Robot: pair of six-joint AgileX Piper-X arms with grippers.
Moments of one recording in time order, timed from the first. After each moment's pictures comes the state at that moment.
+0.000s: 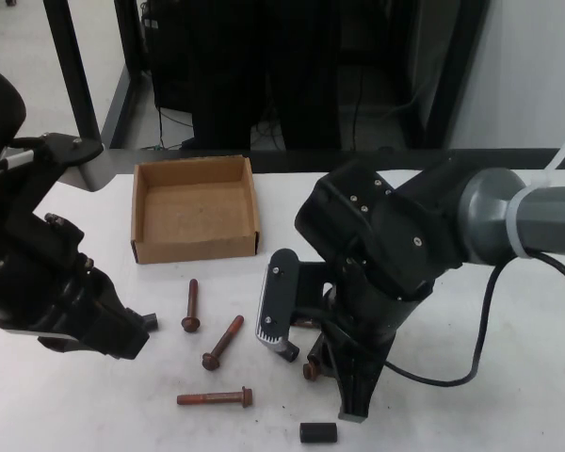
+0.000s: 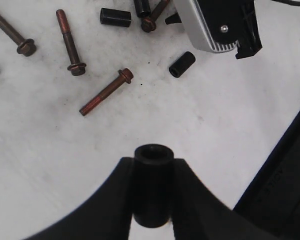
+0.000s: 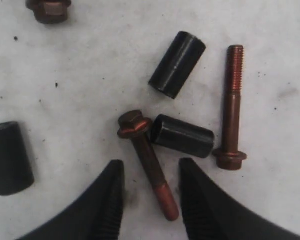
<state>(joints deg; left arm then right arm) -16.4 70.0 -56.8 65.7 28.4 21.0 39.9 104.1 -67.3 42.3 2.7 -43.0</state>
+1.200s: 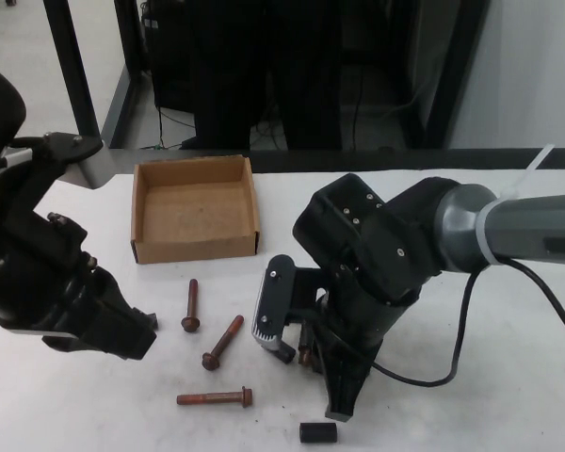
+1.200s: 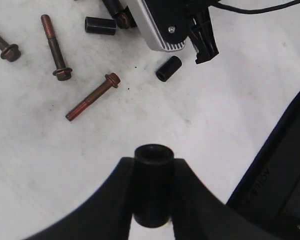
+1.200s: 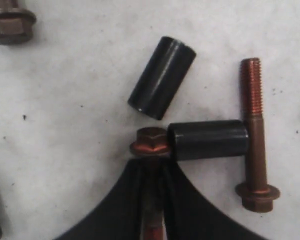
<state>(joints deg) -16.4 70.0 -56.8 65.8 31.0 21.0 38.2 109.5 -68.1 37.7 -1.8 -40.6</state>
